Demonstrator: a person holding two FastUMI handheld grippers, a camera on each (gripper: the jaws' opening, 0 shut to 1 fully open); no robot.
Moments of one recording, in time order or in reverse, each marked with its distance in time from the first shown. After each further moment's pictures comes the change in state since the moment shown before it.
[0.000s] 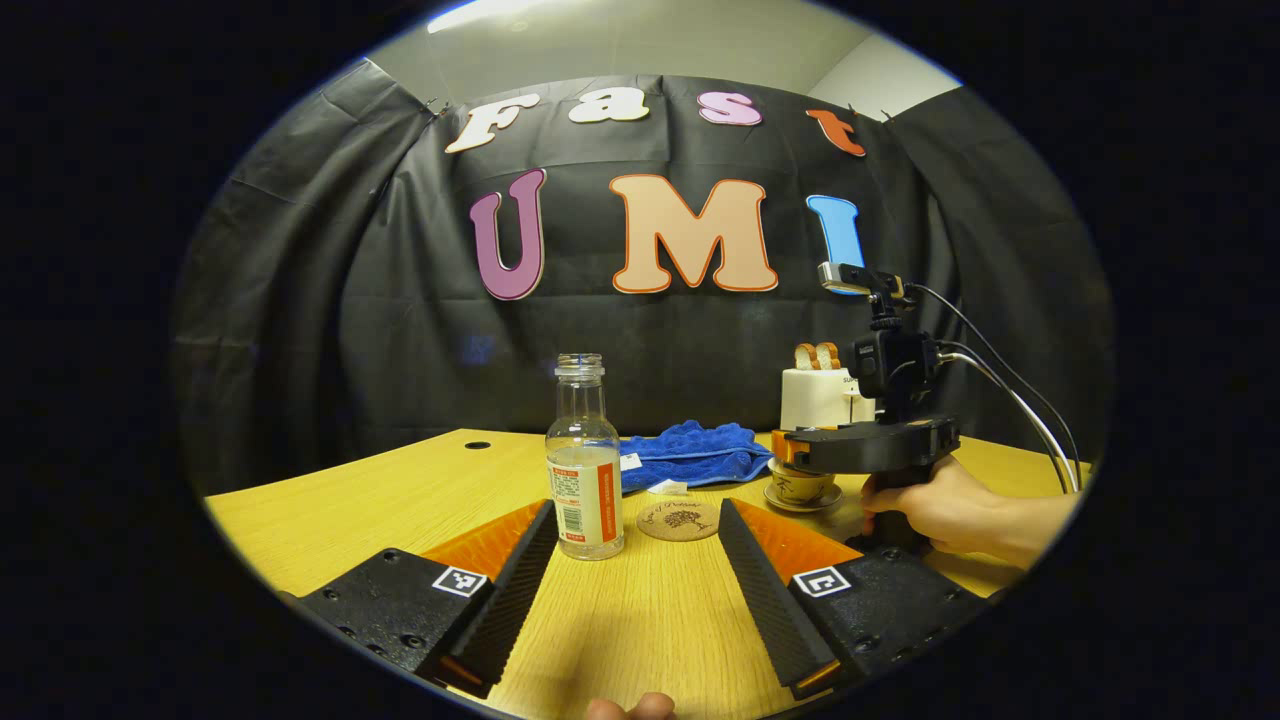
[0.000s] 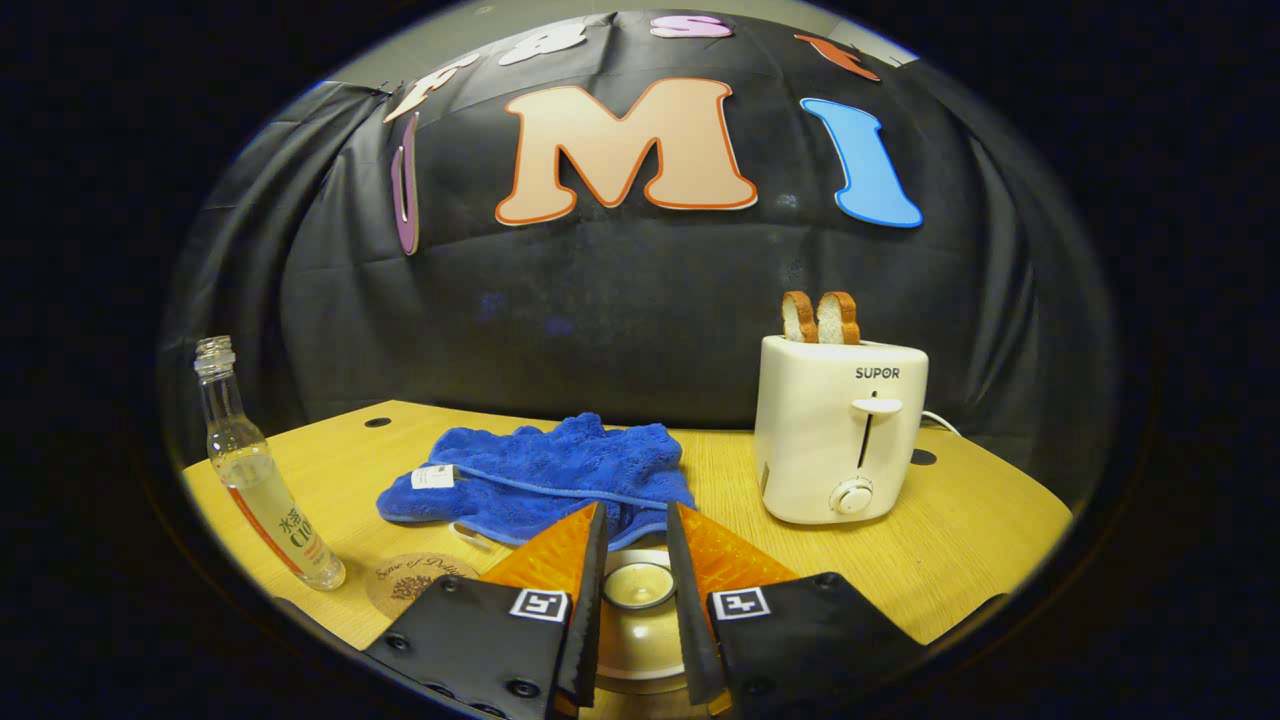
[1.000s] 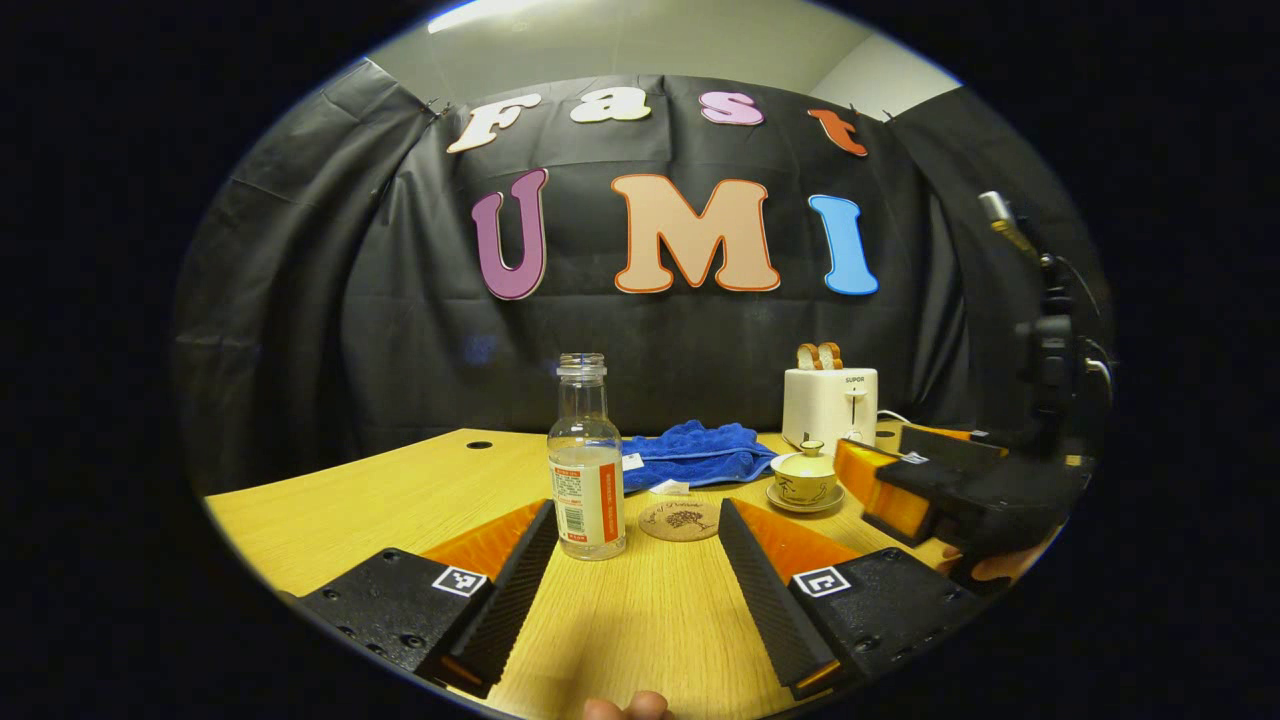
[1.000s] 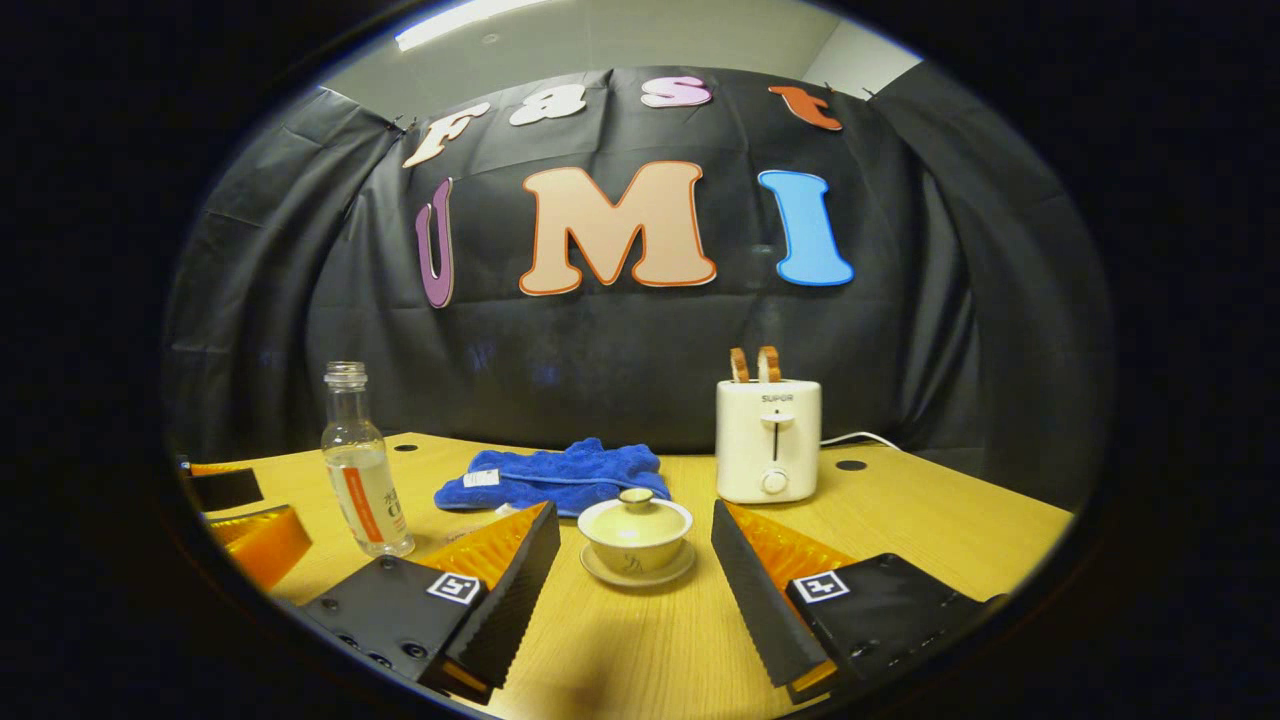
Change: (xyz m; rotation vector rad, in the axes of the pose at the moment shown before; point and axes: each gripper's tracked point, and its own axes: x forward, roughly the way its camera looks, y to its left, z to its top) left arm 0.001 0.000 -0.001 0.000 0.000 0.006; right arm -0.117 -0.003 0.007 0.009 -0.166 -0.023
